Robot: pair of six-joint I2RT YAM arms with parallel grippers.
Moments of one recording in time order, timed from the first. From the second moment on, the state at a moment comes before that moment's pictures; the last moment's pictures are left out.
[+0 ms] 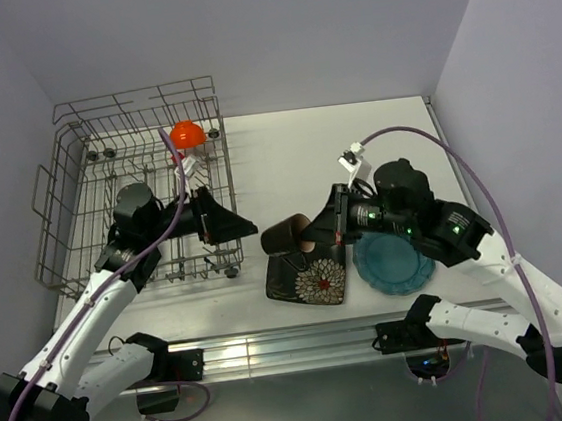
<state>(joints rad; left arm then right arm) -0.42 0.96 0.83 0.03 0.95 -0.85 0.80 0.86 1.15 -0.75 -0.21 0.87</state>
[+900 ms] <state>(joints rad) -0.69 1.00 0.76 0.55 0.92 -1.24 0.63 0.93 0.99 -0.19 -0.68 0.87</state>
